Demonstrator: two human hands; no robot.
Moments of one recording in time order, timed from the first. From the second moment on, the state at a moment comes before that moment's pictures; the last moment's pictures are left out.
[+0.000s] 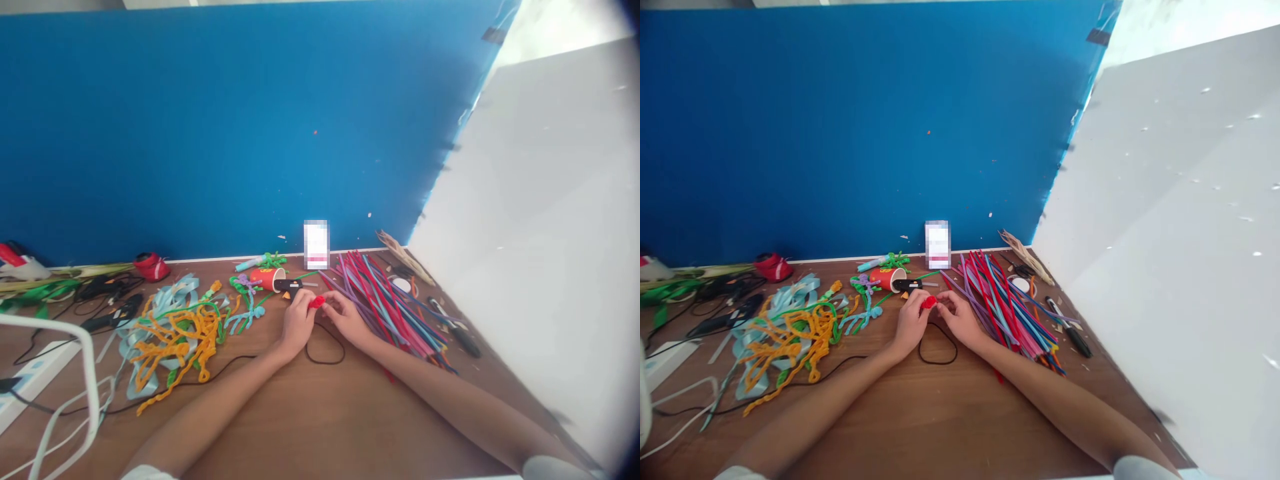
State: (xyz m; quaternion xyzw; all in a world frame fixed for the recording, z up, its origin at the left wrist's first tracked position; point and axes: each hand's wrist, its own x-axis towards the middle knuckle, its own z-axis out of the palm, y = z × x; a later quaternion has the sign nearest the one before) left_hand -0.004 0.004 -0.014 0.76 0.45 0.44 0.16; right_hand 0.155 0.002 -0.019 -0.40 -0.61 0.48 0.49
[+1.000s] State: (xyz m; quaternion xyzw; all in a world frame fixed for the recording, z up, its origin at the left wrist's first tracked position) left_hand -0.003 -0.003 -0.010 0.78 0.45 0.42 0.15; right_hand 0.161 0.002 -0.016 -0.36 -0.59 0.53 0.48
